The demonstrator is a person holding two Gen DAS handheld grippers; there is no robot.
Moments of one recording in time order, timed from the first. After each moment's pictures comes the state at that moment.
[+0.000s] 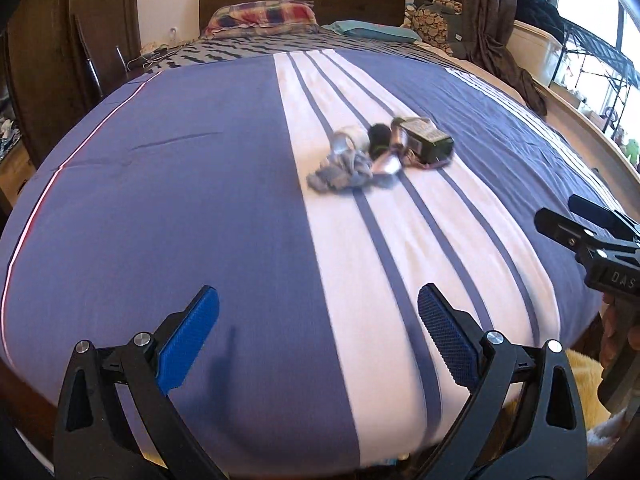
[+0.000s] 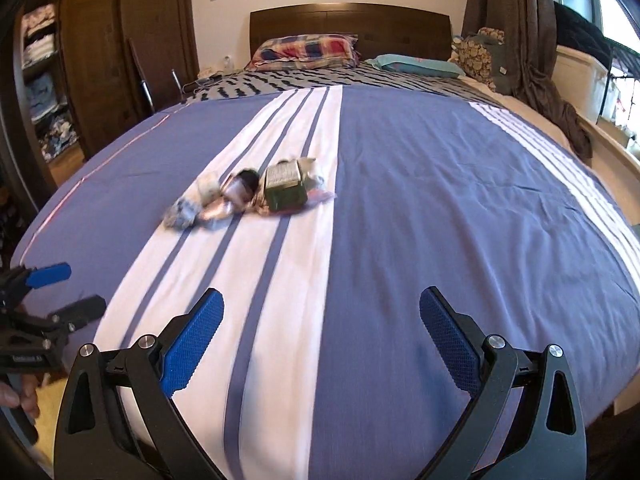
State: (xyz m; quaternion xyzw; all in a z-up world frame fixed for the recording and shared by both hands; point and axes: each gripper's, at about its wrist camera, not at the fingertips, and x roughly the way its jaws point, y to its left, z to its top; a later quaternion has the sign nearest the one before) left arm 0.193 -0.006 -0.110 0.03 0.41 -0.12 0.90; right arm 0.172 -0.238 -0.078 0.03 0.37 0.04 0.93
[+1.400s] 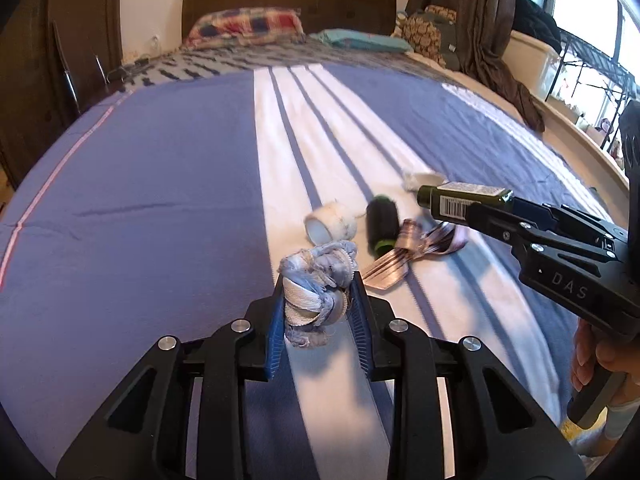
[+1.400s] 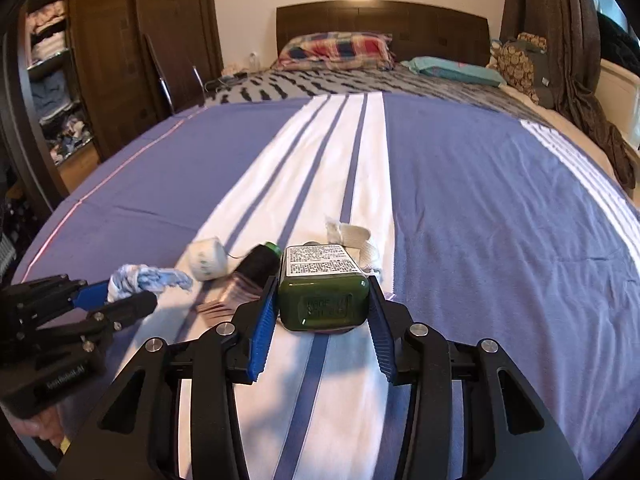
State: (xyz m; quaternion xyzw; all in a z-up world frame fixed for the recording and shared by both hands) left arm 0.272 -0.029 -0.093 0.02 0.39 -0.14 0.91; right arm 0.252 -0.210 -0.065 0.01 0.36 0.09 0.93
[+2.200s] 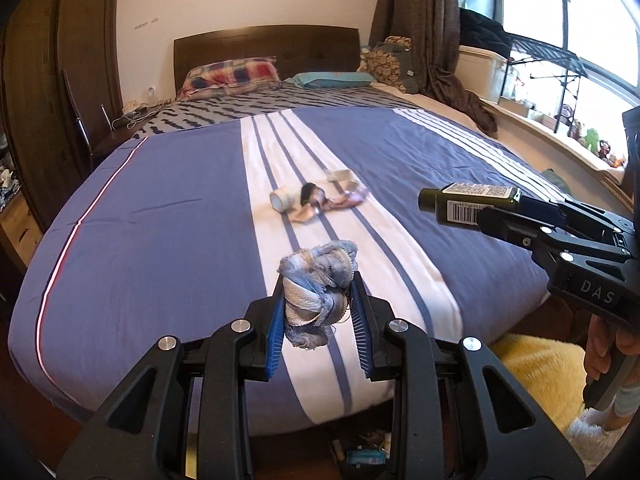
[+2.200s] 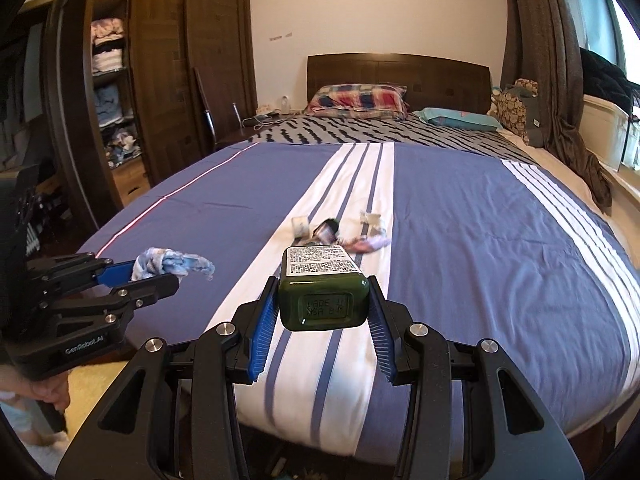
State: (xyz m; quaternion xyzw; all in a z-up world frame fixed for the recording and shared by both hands) left arm 0.070 -0.026 -0.031 0.05 0.32 -0.17 0.93; right arm 0.045 -0.220 -0.002 0.01 0.29 0.12 0.95
